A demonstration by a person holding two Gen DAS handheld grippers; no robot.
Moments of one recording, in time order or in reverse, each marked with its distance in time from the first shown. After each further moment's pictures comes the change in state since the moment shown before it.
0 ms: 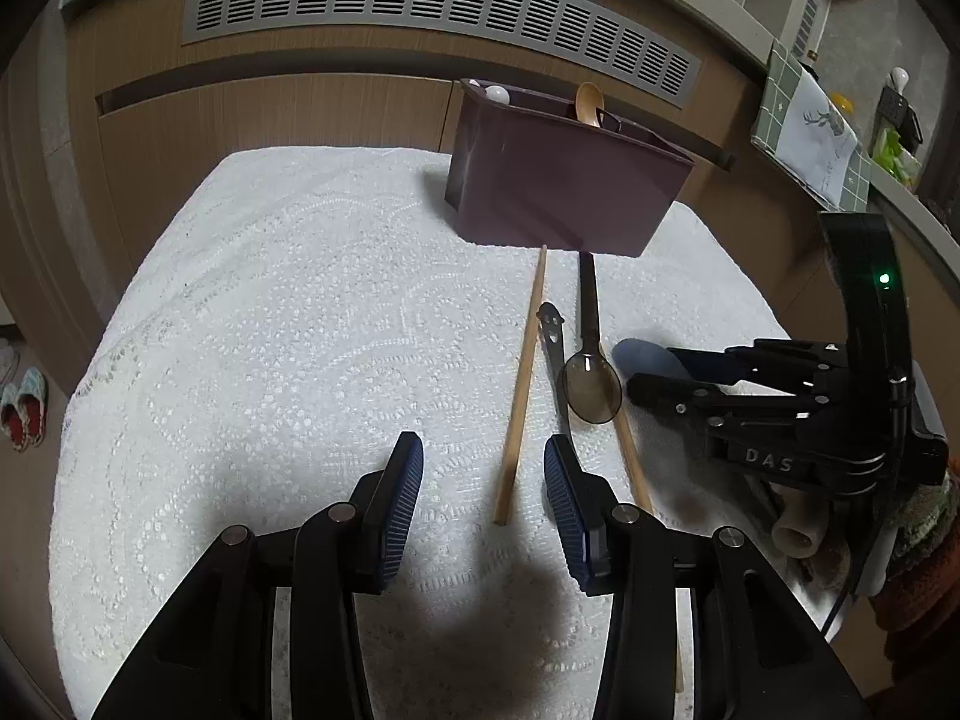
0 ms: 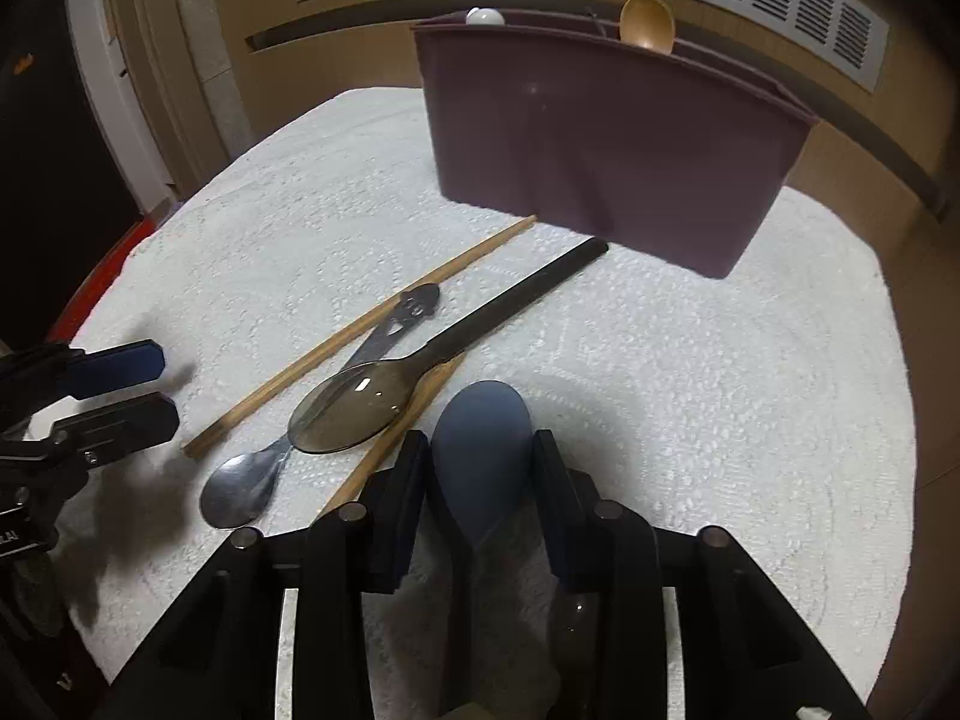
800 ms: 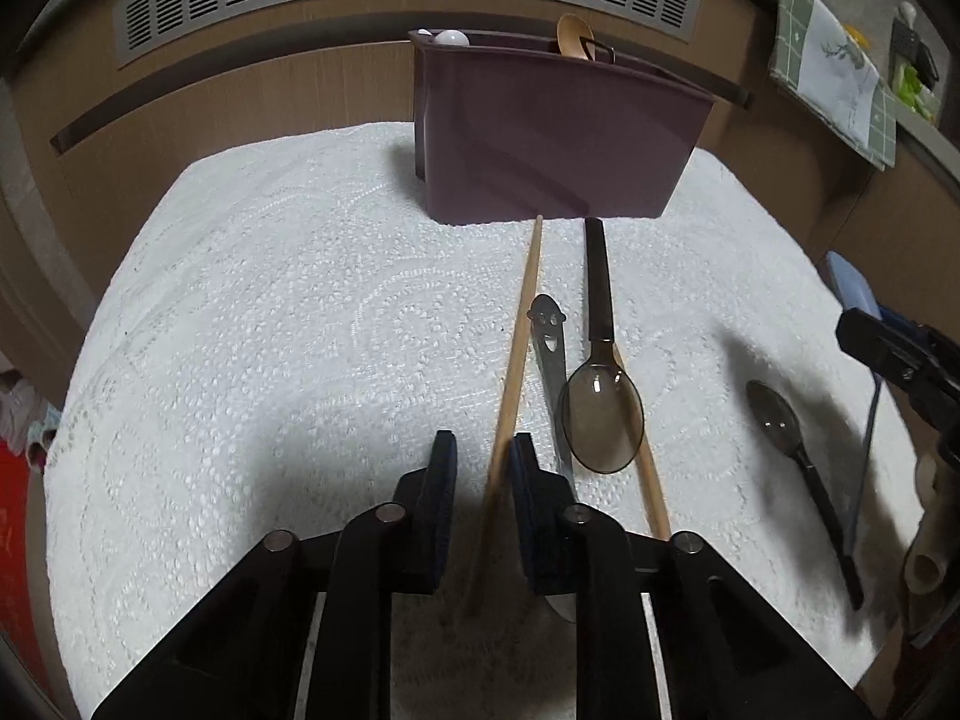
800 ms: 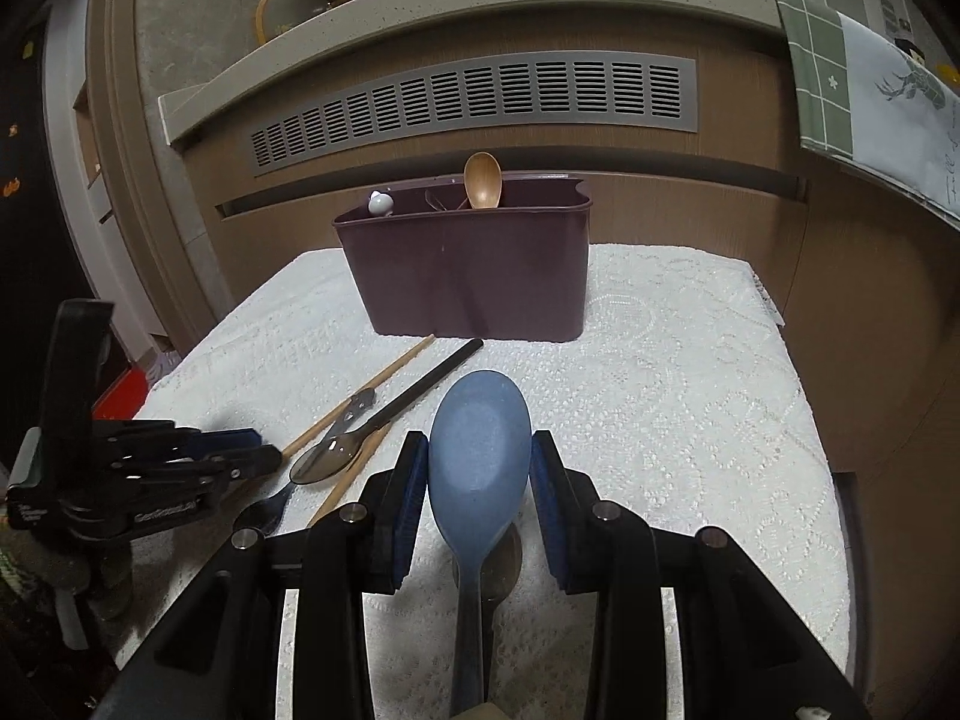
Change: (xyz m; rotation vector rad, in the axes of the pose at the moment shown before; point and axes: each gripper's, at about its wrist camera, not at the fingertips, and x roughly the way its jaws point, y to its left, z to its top) left arm 0.054 -0.028 0.021 0.100 0.093 0.105; right arm -0.086 -0.043 -0.043 0.191 -0.321 -0.044
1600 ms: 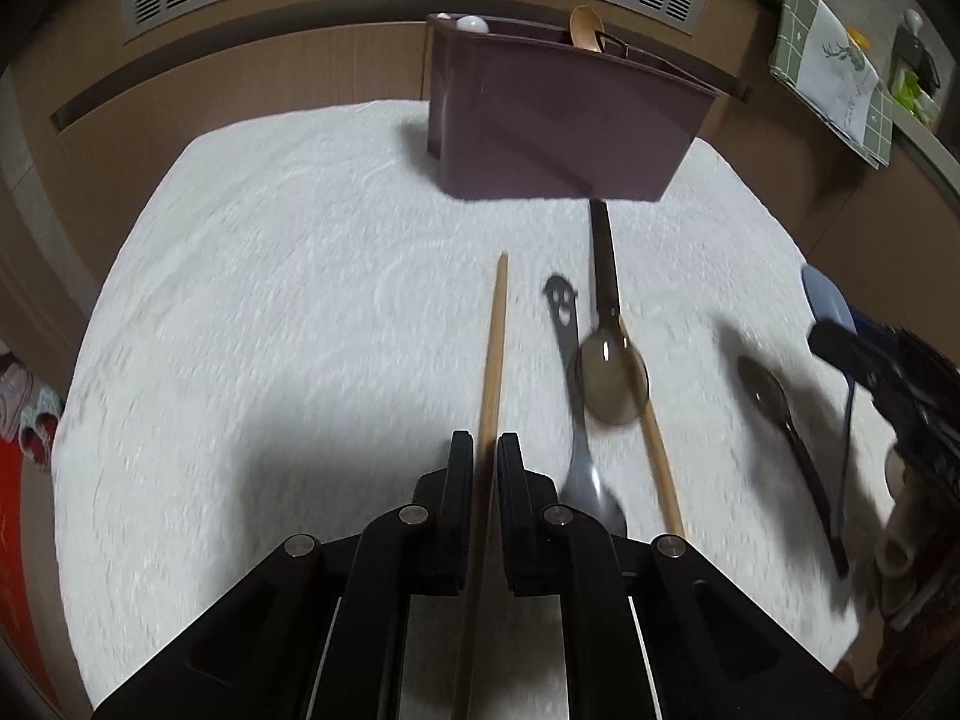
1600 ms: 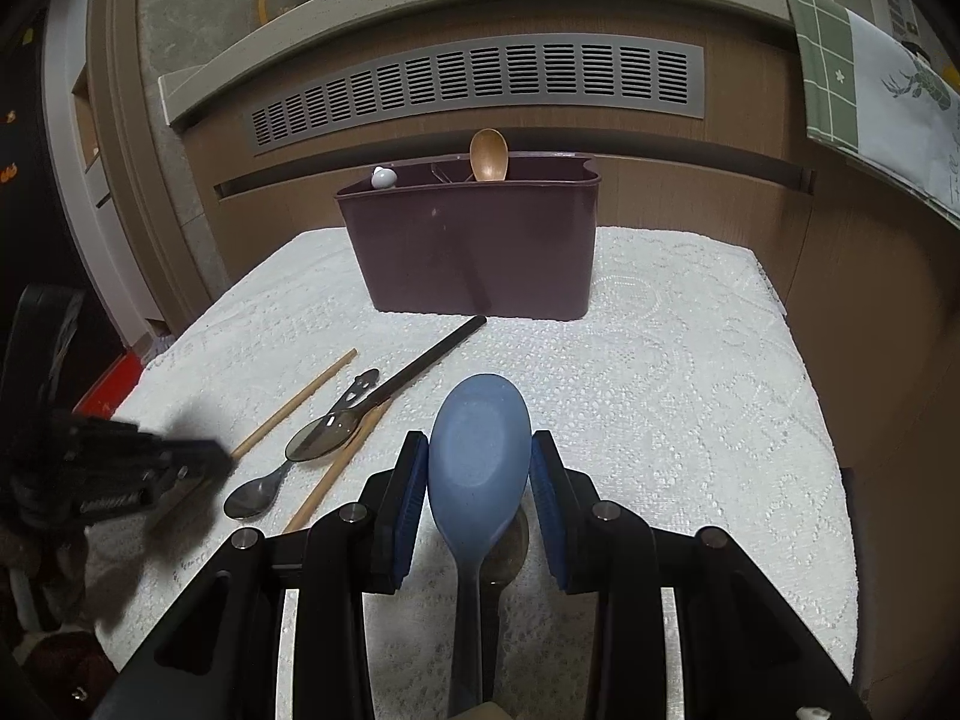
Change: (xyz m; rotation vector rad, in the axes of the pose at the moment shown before) left arm -0.010 0.015 -0.002 -0.014 0.057 -0.047; right arm 0.006 0.007 -0.007 -0.028 0.029 -0.014
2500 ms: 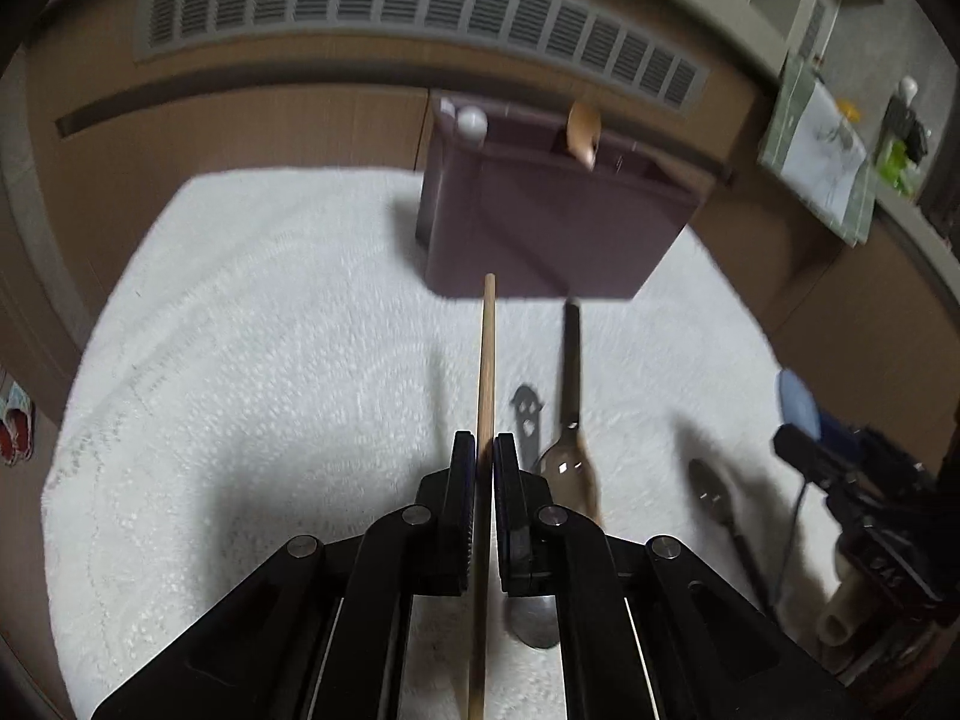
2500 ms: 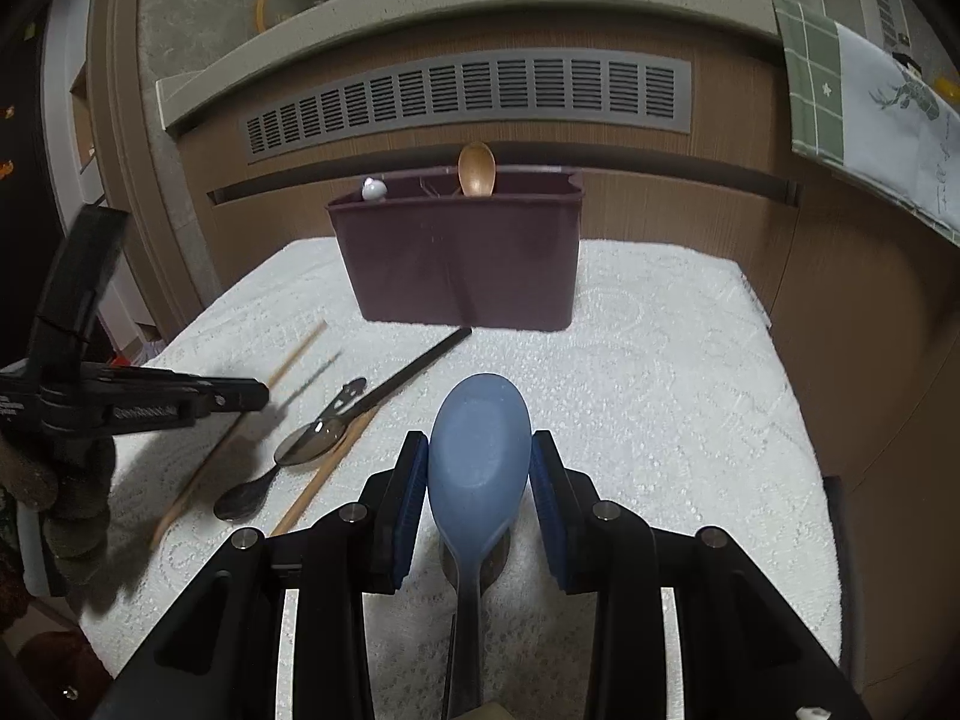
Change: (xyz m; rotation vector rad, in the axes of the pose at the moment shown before) left arm -0.032 0.005 0.023 -0.097 -0.147 -0.090; right arm -0.009 -0.001 0.003 -0.005 -0.041 -0.024
